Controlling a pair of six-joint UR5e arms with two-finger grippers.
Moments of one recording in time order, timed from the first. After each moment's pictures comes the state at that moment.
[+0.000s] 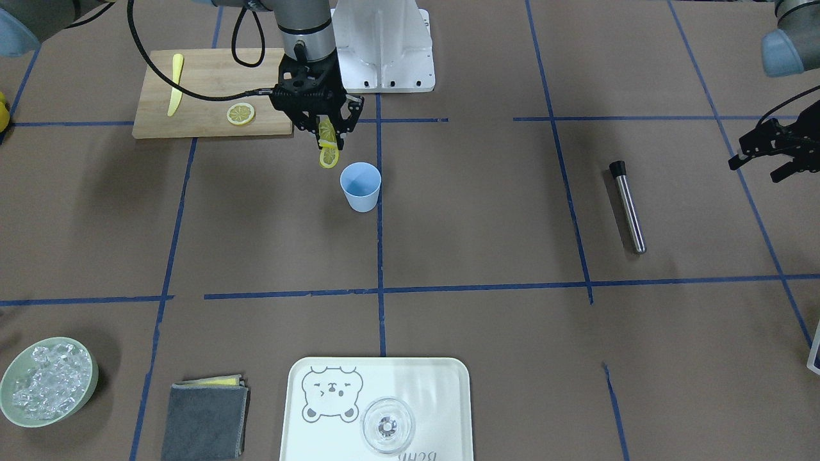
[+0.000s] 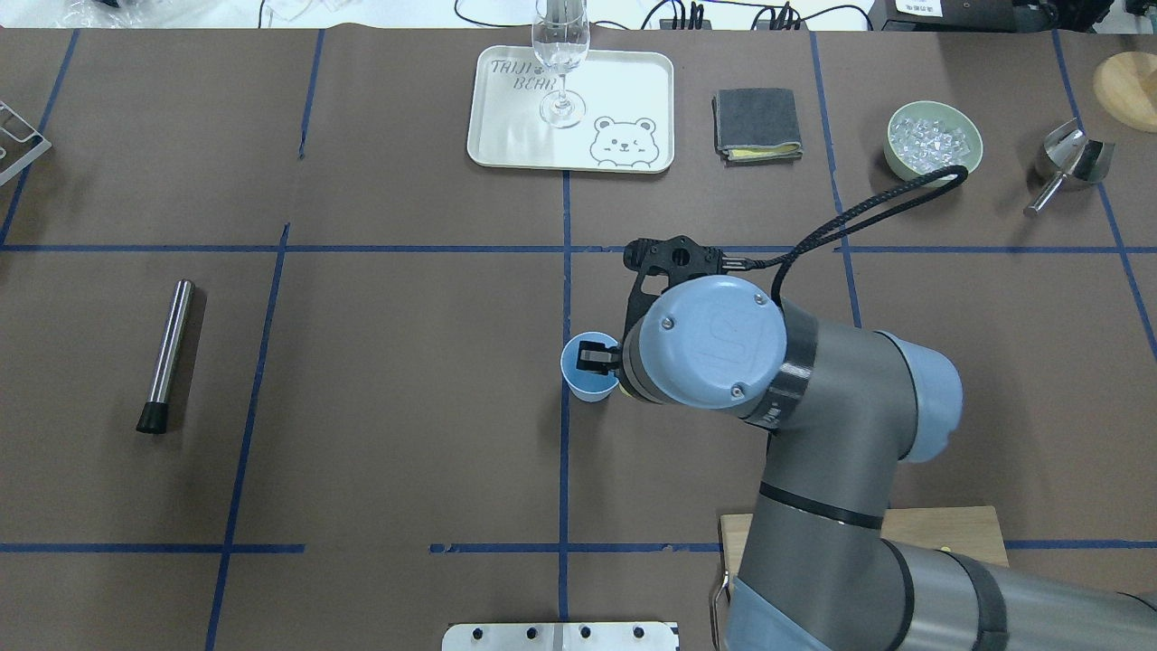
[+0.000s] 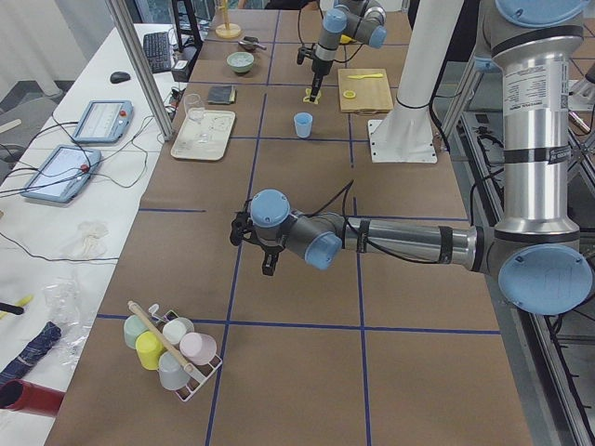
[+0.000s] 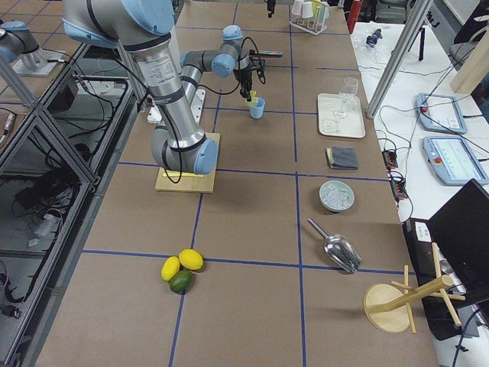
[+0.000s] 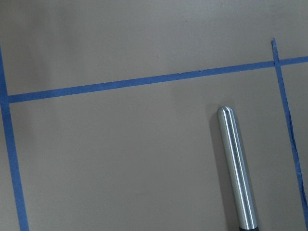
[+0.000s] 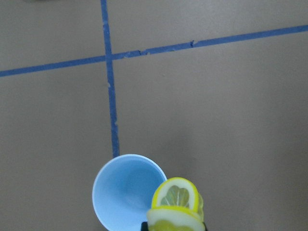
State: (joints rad) left arm -1.30 -1.46 -1.72 -2.03 -2.50 -0.37; right arm 0.40 -0.93 1.94 -1.73 1.62 1.44
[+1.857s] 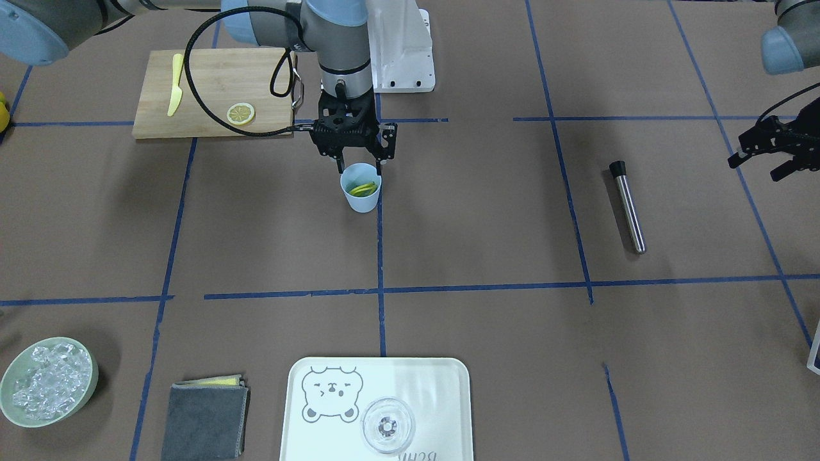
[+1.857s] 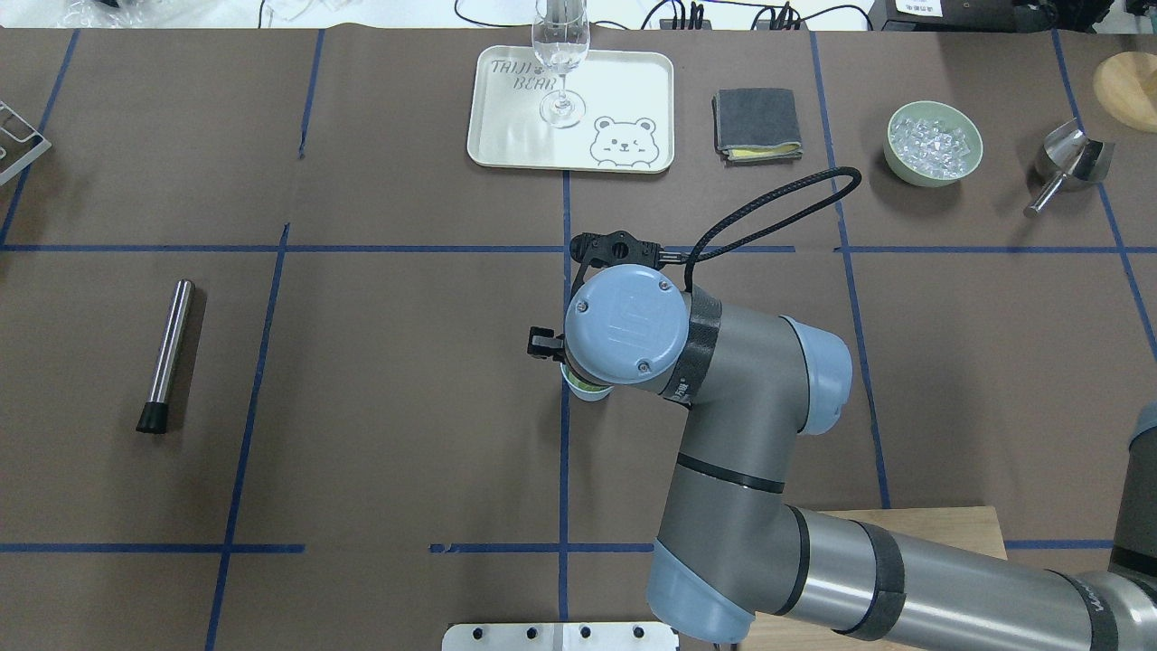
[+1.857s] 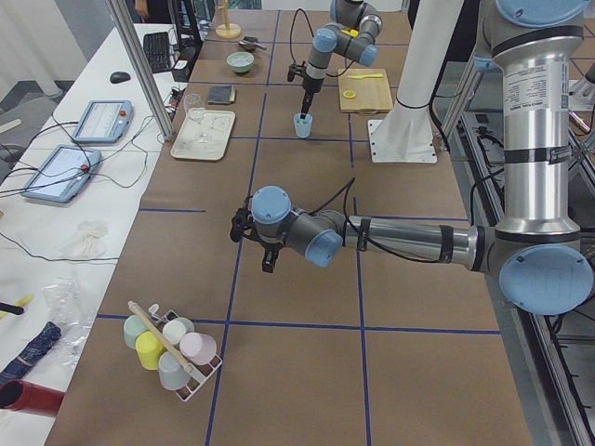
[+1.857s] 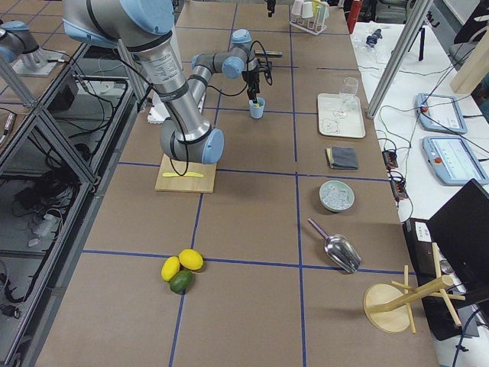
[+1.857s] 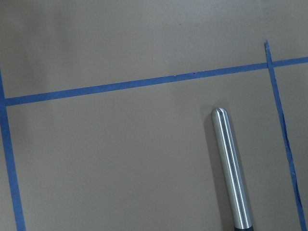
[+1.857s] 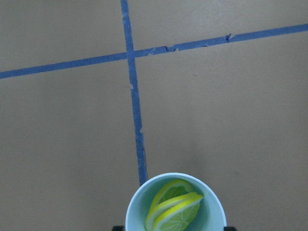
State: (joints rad) left arm -1.30 -1.46 -1.73 -2.03 -2.50 -0.37; right arm 0.40 -0.86 1.77 -1.64 1.62 1.44
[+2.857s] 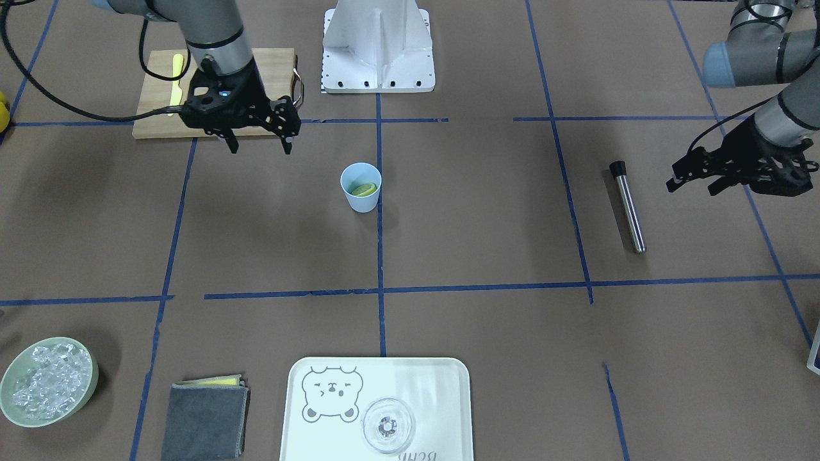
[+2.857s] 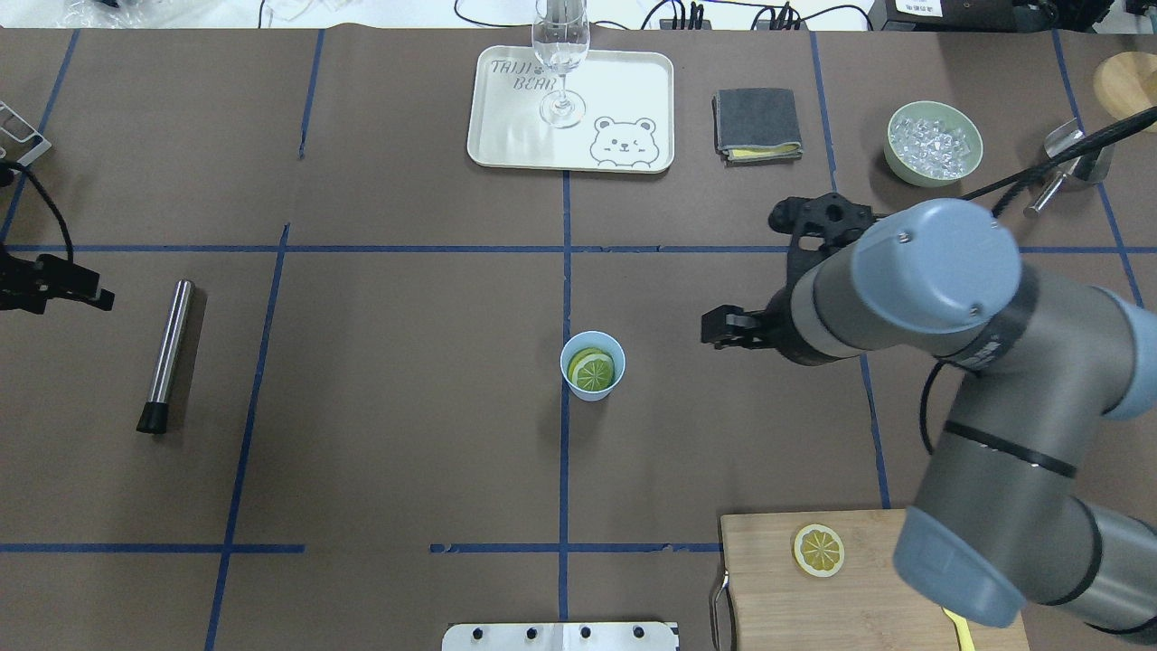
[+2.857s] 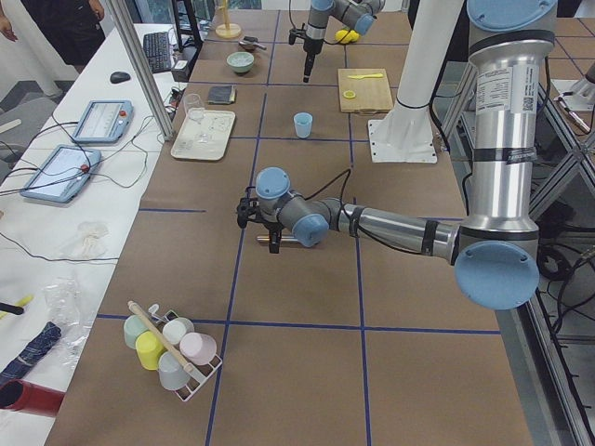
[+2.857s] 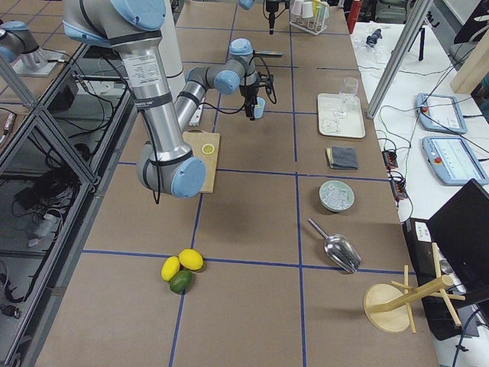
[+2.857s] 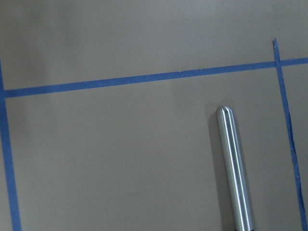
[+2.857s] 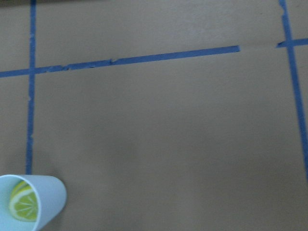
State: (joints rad) left arm -1.04 -1.55 -1.72 -2.11 -2.30 -0.81; right arm 0.59 -1.26 2.14 -1.65 1.83 1.24
